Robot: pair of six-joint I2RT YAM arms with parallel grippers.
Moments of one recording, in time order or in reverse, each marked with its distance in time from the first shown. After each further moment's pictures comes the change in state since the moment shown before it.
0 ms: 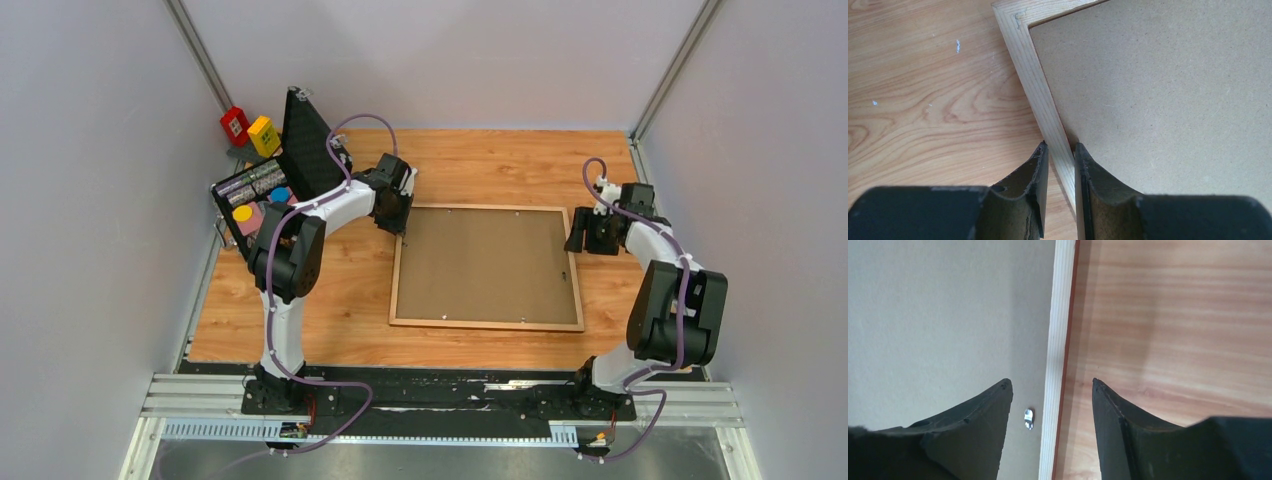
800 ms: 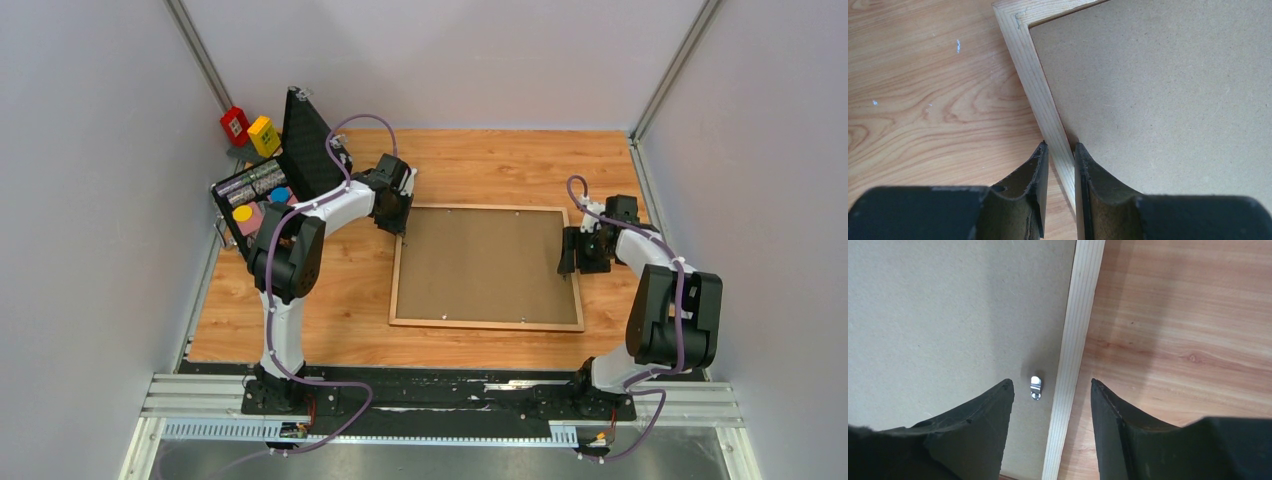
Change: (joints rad) left arm 0.000 -0.006 -0.010 0.010 0.000 -0.003; right arm 0.063 -0.042 -0.098 -0.088 0.051 -0.053
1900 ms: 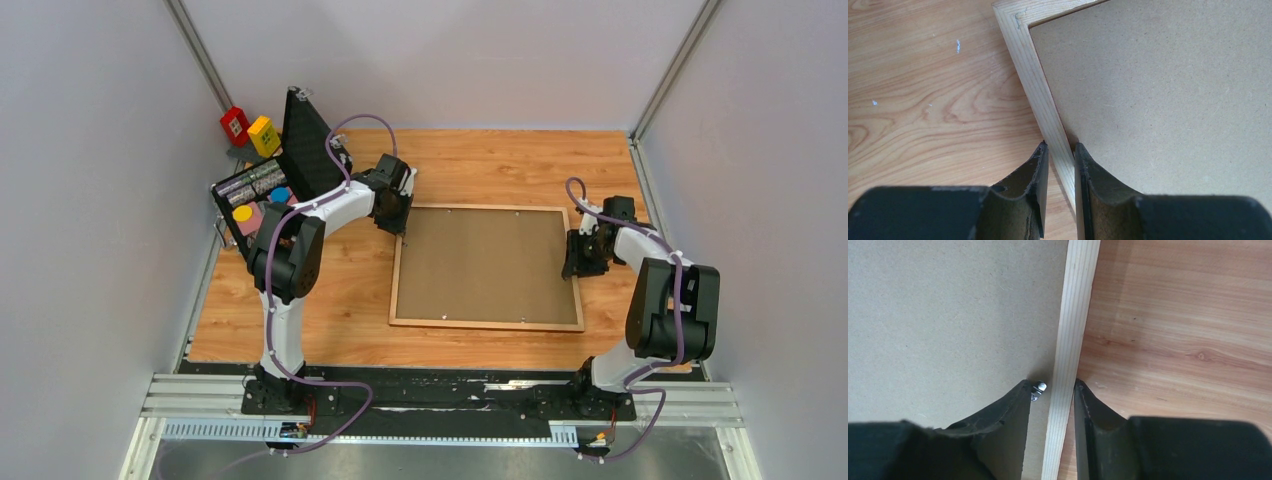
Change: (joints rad) left arm 0.001 -0.001 -0.003 0.003 0.005 0.001; right arm 0.009 0.042 0.003 -0.018 0.022 0.008
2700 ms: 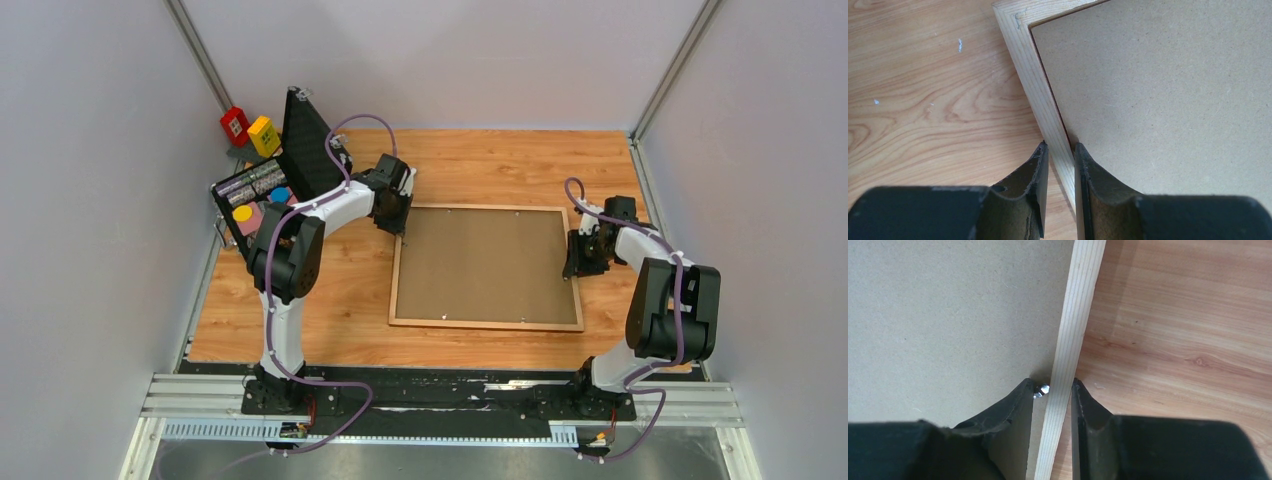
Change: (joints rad) left arm 0.000 0.000 -0.001 0.000 0.000 0.000; right arm -0.007 -0.002 0.003 -0.006 -0.016 -0.046
